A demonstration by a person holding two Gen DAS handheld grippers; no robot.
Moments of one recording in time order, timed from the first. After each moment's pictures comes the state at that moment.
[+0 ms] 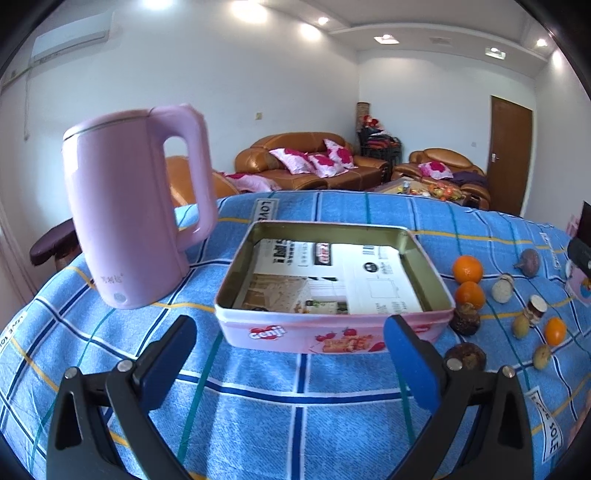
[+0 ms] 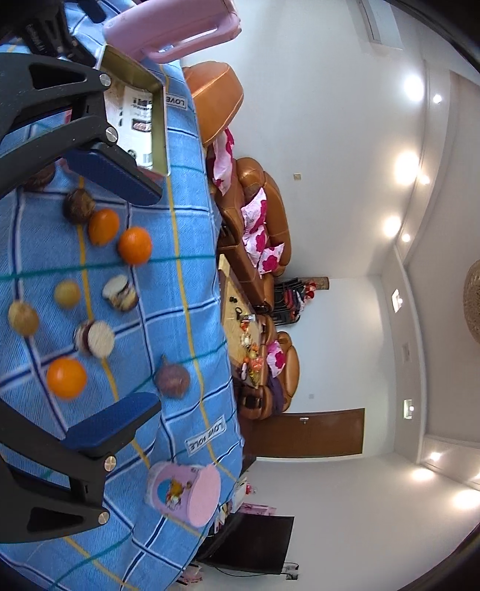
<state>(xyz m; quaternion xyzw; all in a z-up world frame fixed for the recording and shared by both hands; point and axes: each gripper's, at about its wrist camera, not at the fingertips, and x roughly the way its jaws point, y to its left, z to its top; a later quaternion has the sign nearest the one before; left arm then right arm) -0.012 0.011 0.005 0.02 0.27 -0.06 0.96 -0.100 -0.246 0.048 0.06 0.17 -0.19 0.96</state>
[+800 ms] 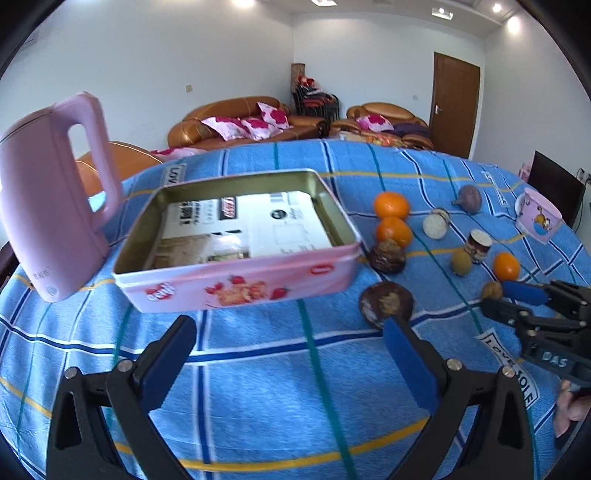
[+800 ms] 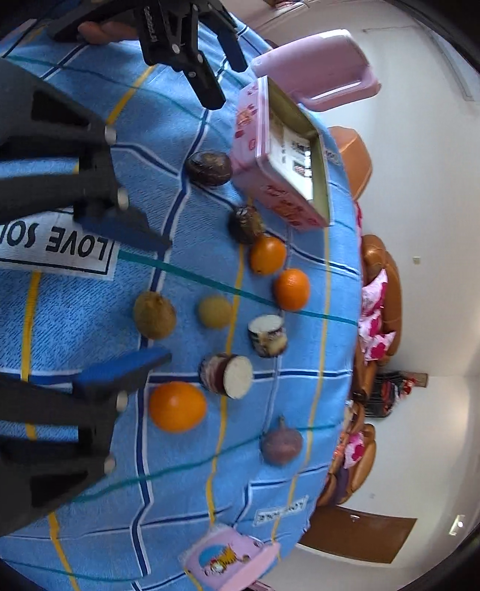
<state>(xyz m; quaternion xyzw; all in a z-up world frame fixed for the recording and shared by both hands) -0.024 -0.041 -0.013 0.06 0.35 -0.17 0.92 -0.092 -0.257 -0.020 0.02 0.40 -0.01 0.92</state>
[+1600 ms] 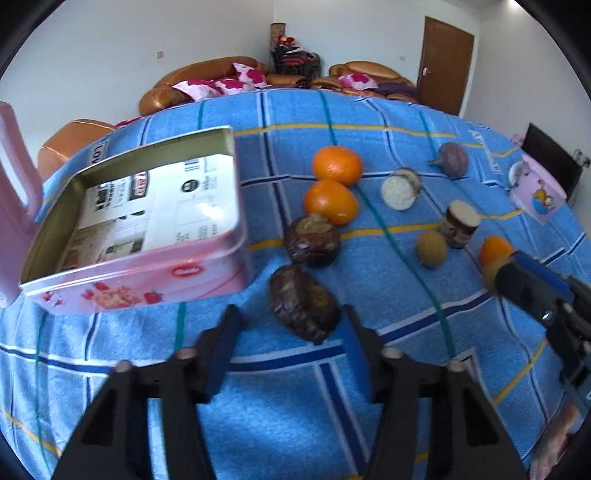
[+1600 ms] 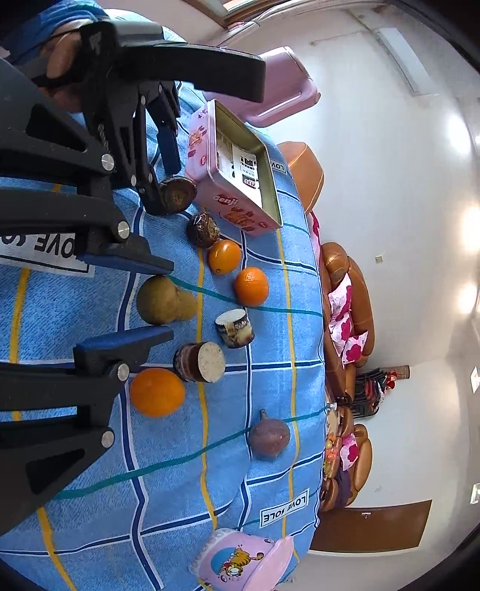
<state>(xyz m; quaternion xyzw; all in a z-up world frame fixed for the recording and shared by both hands) -0.003 -0.120 -0.035 0.08 0.42 -0.20 0.88 -0.108 -0.287 0.000 0.09 0.32 0.02 0.94</state>
